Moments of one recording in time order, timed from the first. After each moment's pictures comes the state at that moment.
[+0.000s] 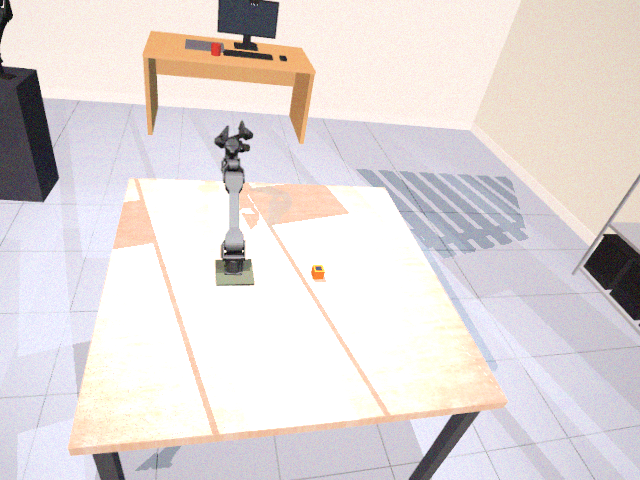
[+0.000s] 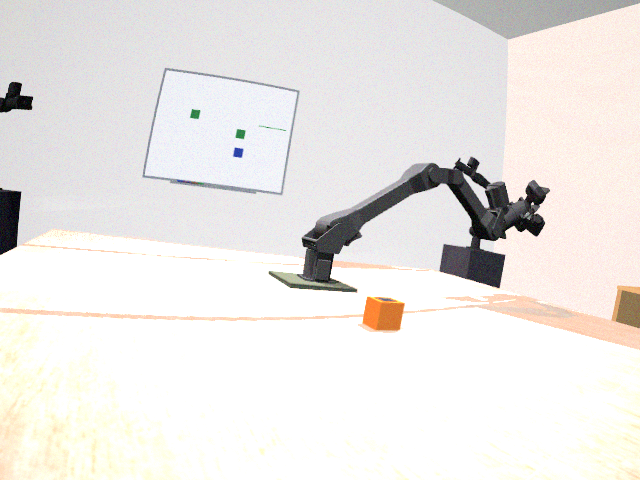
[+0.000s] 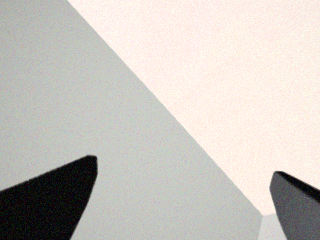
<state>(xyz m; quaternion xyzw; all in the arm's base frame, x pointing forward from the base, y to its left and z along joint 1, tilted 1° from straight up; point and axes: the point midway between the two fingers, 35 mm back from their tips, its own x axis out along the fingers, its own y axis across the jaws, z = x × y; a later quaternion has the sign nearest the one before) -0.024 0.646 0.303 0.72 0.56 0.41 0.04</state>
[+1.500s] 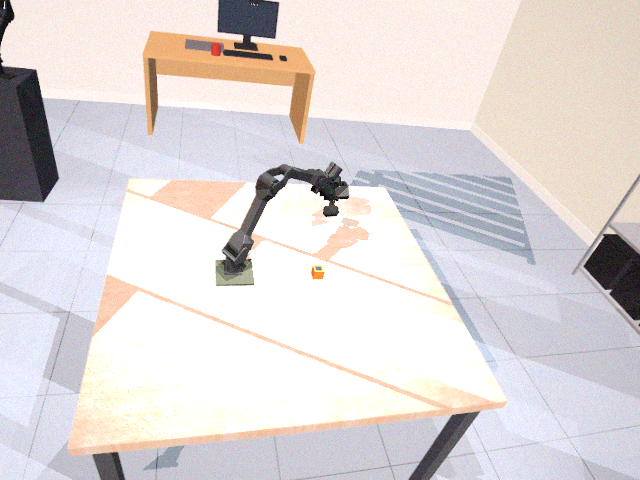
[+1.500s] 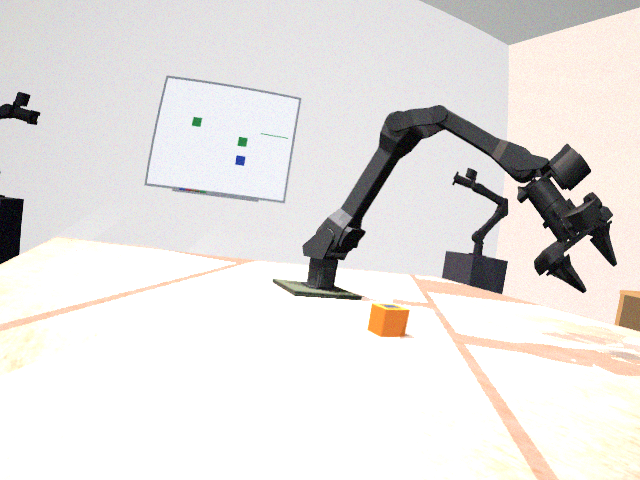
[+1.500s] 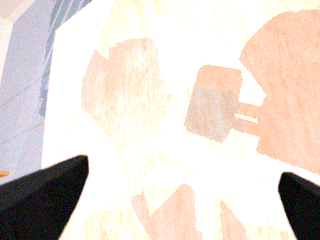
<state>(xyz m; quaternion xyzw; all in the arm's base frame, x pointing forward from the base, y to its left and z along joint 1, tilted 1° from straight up) 0.434 0.327 0.152 0.30 0.43 0.10 0.84</state>
